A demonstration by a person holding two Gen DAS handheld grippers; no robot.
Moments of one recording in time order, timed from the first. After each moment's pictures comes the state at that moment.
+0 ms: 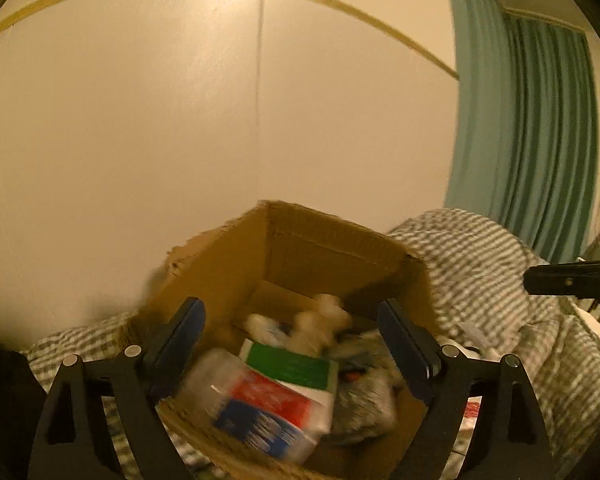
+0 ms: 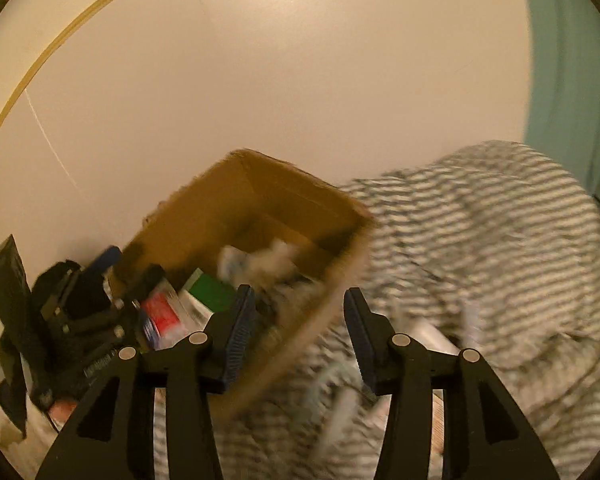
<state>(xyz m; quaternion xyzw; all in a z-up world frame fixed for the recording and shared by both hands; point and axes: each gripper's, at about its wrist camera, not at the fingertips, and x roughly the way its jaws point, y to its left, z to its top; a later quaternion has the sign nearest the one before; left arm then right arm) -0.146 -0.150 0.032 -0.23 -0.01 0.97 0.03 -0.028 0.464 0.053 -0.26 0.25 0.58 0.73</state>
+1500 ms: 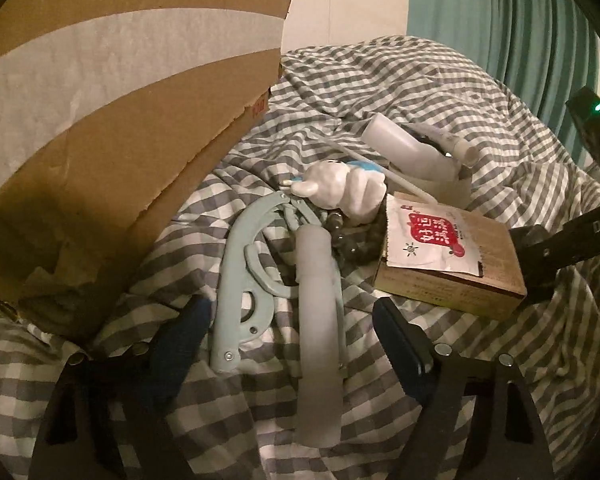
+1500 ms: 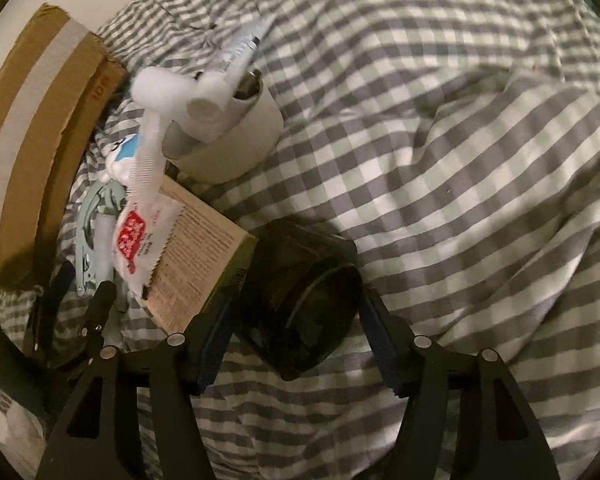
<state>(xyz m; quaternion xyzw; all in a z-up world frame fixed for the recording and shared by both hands) -0.127 -0.006 -0.172 -0.40 0.02 0.91 0.05 0.195 0.390 -0.124 -0.30 0.51 0.41 0.70</state>
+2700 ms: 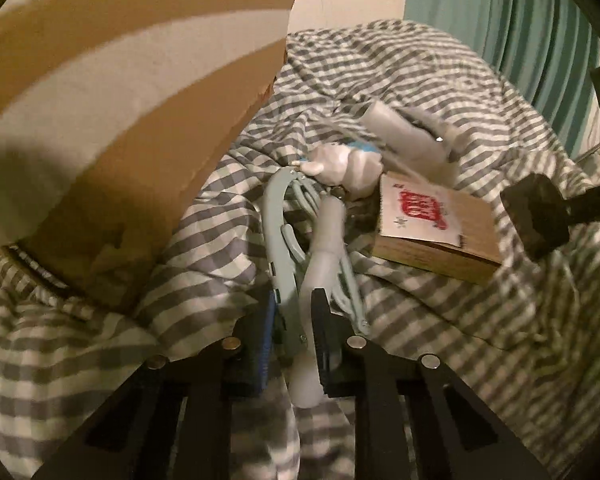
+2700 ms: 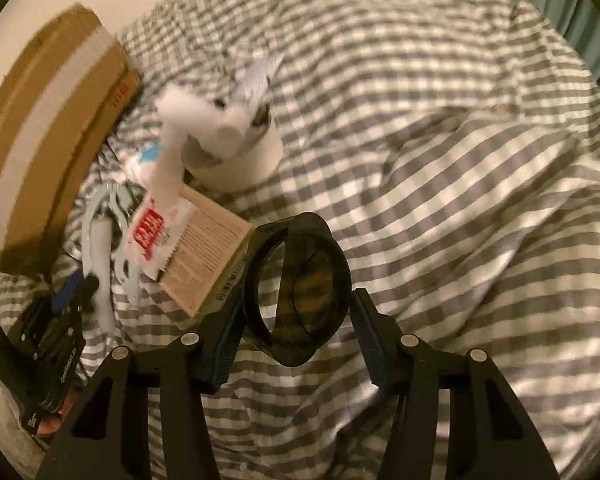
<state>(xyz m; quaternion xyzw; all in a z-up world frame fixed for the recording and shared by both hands) -0.113 -0.022 -0.146 -0.45 0.02 0.89 0.07 0.162 0.344 -0.076 -0.34 0.43 0.44 0.71</state>
